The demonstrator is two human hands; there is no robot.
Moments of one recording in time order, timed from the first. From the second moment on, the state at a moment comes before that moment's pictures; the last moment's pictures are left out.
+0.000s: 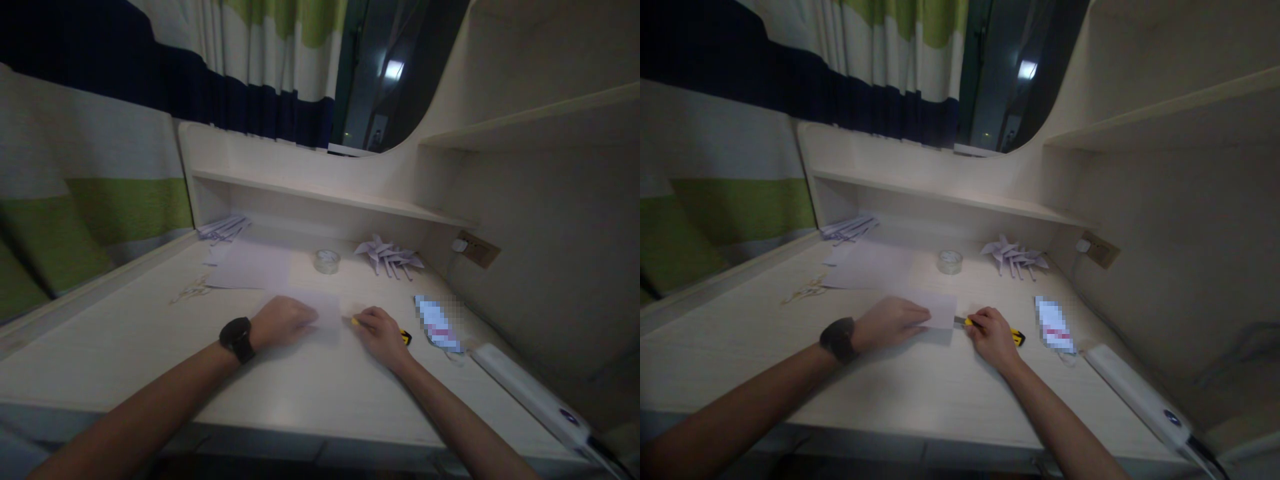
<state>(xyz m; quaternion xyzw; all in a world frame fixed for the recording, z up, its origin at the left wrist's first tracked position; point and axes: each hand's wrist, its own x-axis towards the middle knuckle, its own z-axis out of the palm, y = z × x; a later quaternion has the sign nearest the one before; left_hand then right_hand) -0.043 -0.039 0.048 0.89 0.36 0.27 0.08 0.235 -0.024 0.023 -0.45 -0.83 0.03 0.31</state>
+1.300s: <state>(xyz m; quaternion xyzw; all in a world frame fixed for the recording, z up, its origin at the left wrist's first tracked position) -0.038 -0.038 0.074 0.42 0.35 0.52 0.65 0.236 -0.035 0.037 -0.35 -0.79 -0.06 0.50</state>
